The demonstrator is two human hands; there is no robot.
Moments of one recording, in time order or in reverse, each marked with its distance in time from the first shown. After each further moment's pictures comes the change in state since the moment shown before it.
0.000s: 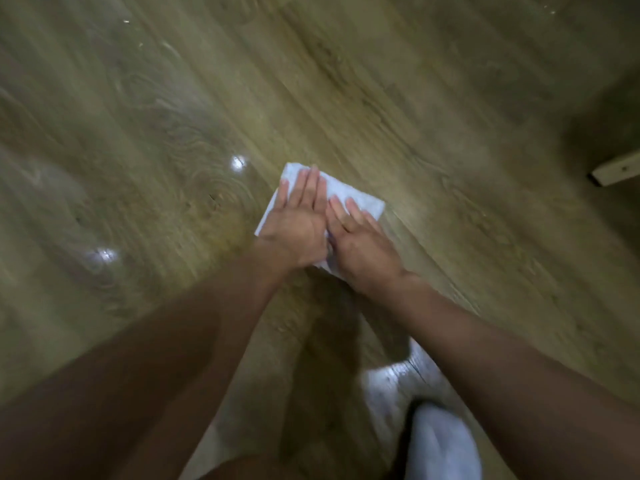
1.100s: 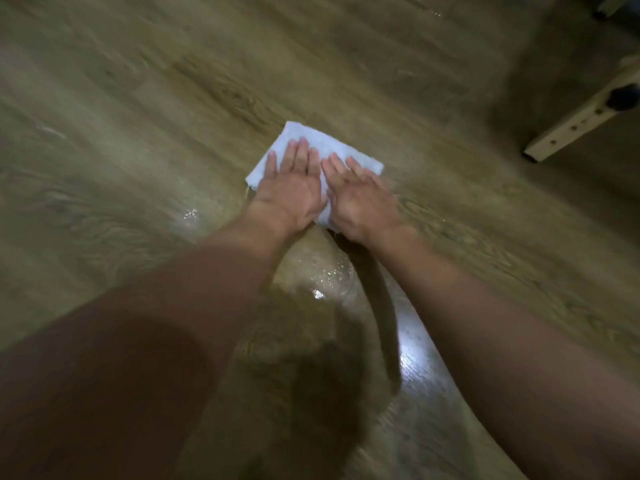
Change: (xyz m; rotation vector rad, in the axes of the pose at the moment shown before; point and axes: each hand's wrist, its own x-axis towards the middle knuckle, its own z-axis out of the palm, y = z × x) left_hand 0.124 0.028 -0.056 0.062 0.035 0.213; right_hand 0.072 0.089 -0.032 0.050 0.175 0.326
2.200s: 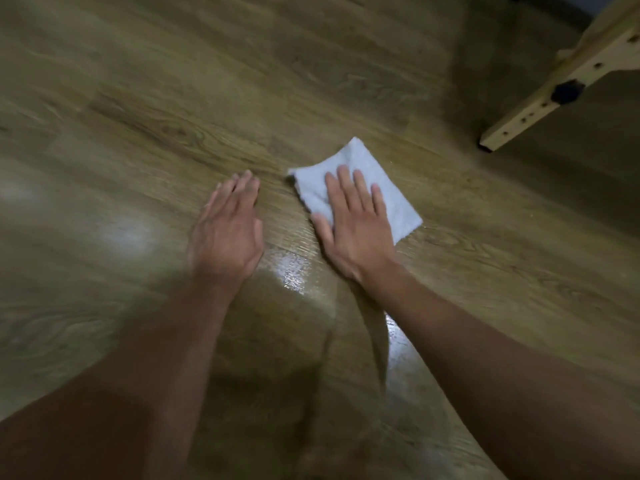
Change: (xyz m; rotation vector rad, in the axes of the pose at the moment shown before) left_hand 0.017 -0.067 0.038 -0.239 0.442 0.168; right_hand -0.002 0.002 0.026 0.053 0.251 0.319
